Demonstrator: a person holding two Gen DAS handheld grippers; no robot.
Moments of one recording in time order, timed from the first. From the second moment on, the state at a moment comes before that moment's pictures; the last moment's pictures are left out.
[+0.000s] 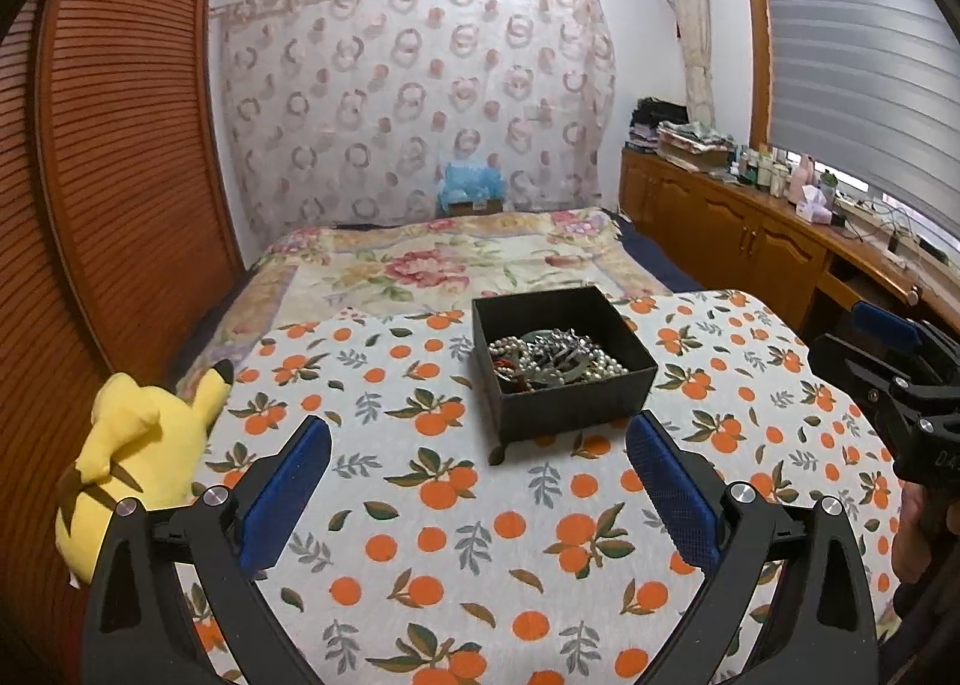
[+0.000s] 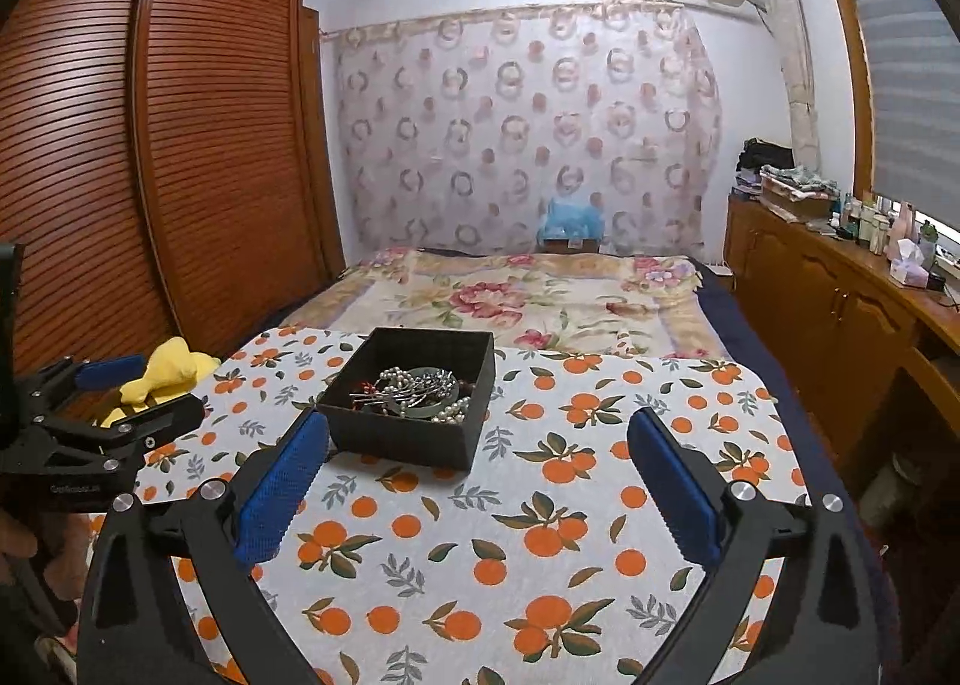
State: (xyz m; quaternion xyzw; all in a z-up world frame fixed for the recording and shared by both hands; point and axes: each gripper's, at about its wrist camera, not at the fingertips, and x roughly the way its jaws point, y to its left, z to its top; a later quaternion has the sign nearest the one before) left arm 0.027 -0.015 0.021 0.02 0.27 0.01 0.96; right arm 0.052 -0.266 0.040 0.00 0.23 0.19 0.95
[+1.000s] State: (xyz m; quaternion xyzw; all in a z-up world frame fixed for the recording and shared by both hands) left arm 0.022 -0.018 0.027 0.02 0.26 0.01 0.96; right arm 0.051 -0.279 0.039 0.01 0.24 0.18 0.96
